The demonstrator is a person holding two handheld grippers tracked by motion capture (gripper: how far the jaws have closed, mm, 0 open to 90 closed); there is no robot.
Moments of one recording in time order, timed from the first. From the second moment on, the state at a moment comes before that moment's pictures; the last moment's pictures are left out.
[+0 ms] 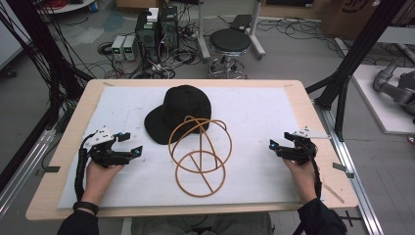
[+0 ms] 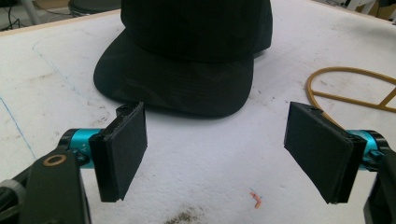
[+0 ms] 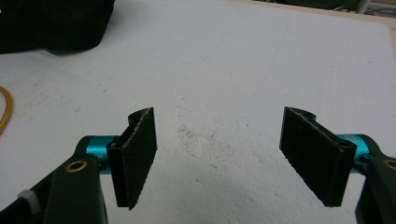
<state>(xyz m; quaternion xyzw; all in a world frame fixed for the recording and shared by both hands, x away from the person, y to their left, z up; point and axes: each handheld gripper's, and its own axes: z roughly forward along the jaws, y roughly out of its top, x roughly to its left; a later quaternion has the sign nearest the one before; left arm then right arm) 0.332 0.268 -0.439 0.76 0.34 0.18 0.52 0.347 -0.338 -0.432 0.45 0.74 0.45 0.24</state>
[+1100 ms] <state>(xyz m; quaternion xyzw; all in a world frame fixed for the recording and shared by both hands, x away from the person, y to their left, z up) 0.329 0.261 -0.433 0.76 0.34 0.18 0.53 0.366 -0.322 -0.427 0.42 0.74 0.48 0.21</state>
